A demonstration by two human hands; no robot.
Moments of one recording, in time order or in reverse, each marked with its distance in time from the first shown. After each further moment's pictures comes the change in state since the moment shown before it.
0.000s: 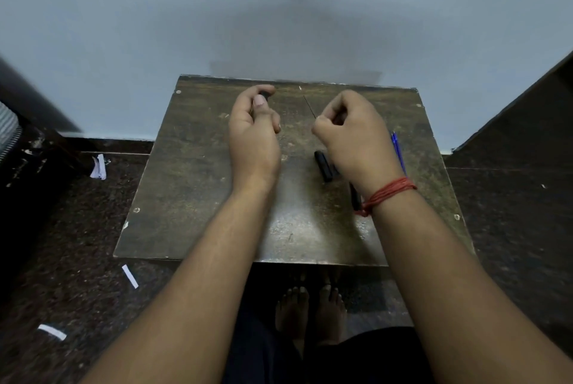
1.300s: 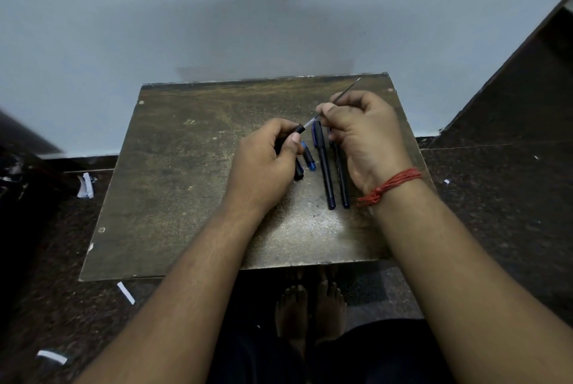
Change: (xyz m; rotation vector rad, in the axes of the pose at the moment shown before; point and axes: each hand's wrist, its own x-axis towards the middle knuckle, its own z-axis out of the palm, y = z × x) left_hand -0.032 -0.006 0.017 0.527 -0.438 0.189; right_hand 0.016 0.049 -0.027 0.769 0.141 0.228
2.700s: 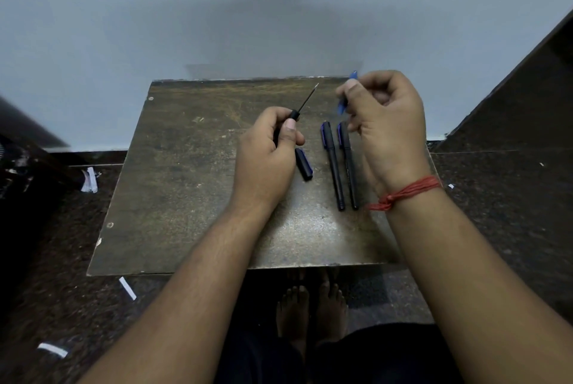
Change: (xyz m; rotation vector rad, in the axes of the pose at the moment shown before) left_hand 0.005 -0.006 0.000 -0.054 0.150 0.009; right_hand -0.006 -0.010 0.003 -0.078 0.014 -0.286
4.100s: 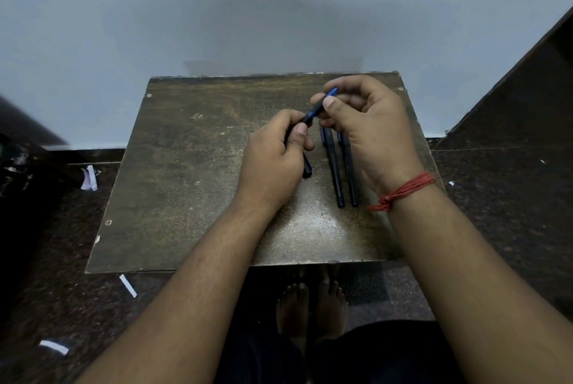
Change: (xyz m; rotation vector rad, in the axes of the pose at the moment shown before) left_hand -0.006 0.007 0.003 0.029 -0.101 0.047; right_hand -0.001 0.009 -0.003 -0.035 -0.247 0.035
